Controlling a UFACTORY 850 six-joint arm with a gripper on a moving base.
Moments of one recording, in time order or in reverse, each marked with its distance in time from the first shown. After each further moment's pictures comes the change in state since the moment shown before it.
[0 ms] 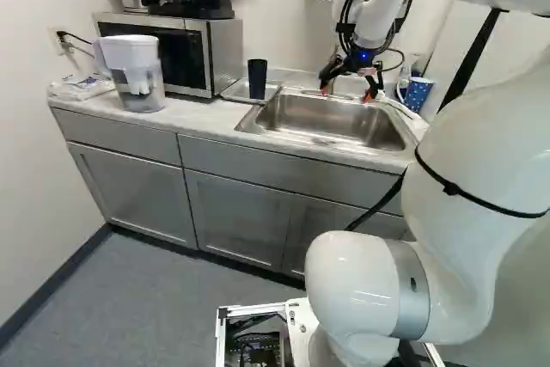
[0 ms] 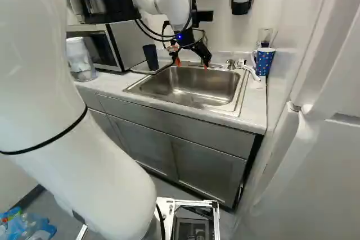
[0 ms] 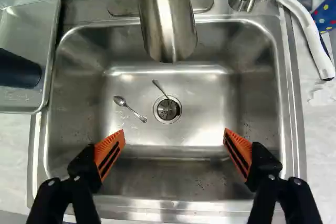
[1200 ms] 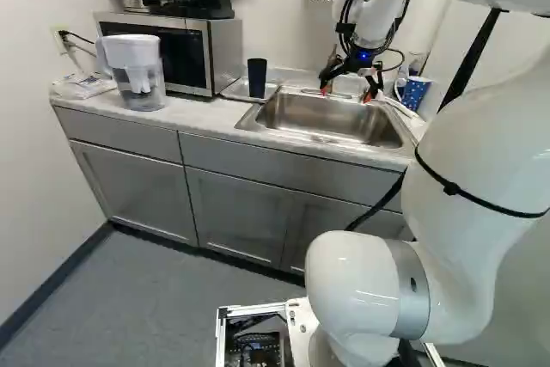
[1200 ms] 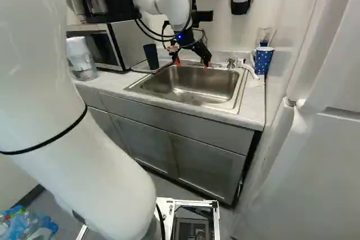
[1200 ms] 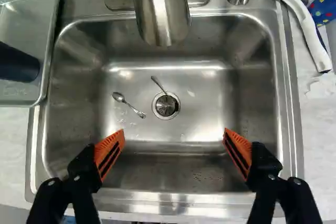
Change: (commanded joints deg) arm 0.0 0.0 0.0 0.0 0.0 0.0
